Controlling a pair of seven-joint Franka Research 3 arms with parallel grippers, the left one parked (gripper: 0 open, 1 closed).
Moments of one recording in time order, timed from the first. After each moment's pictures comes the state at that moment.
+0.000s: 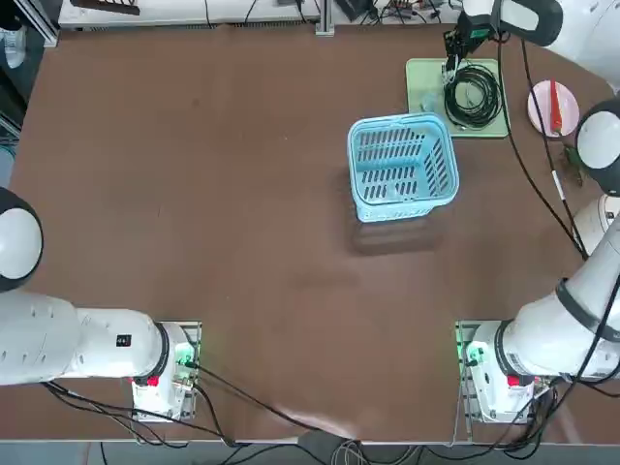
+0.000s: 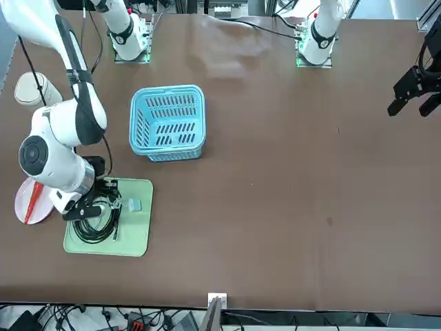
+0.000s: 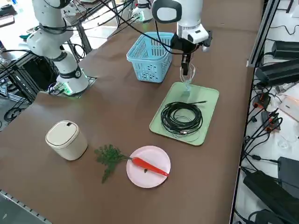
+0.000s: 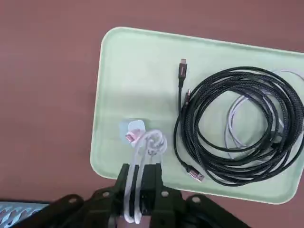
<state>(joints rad) -0.09 0.54 0.27 -1.52 -0.12 2.02 0.09</state>
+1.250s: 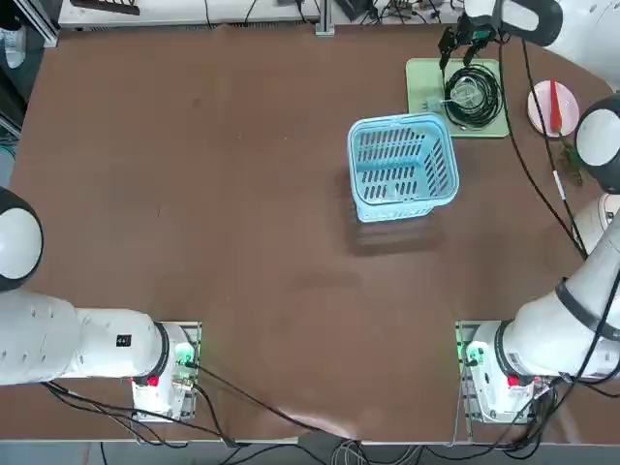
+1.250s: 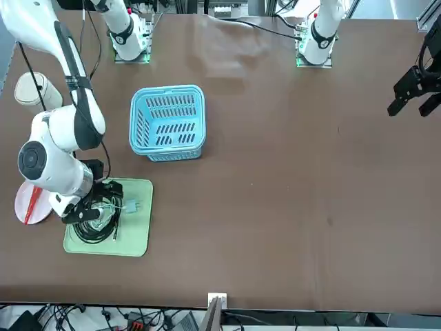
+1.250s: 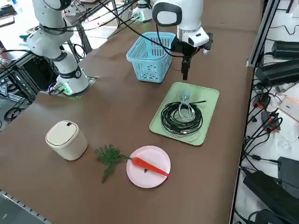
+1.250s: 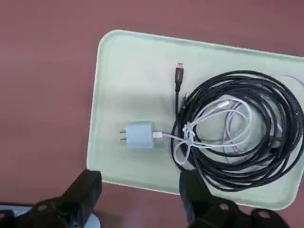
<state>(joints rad) -0.09 0.55 0.27 -1.50 -0.12 2.04 0.07</state>
